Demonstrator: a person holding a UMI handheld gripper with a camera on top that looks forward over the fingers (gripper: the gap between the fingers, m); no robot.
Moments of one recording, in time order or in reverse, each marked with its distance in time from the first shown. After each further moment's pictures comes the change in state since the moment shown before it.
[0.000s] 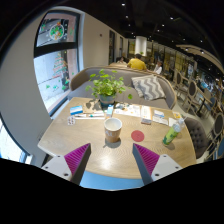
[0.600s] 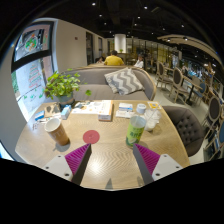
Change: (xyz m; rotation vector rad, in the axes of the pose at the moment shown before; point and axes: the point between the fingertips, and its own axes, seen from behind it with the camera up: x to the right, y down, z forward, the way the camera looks) arm 0.257 0.043 0.089 0.018 0.107 0.142
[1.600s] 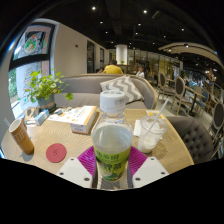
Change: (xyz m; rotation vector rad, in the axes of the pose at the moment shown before) arm 0.090 -0.021 0.187 0.161 -0.008 -0.037
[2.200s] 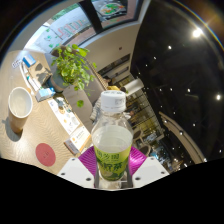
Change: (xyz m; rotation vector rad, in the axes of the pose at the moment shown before) arm -0.117 -0.164 -0.062 0.142 0.372 -0.910
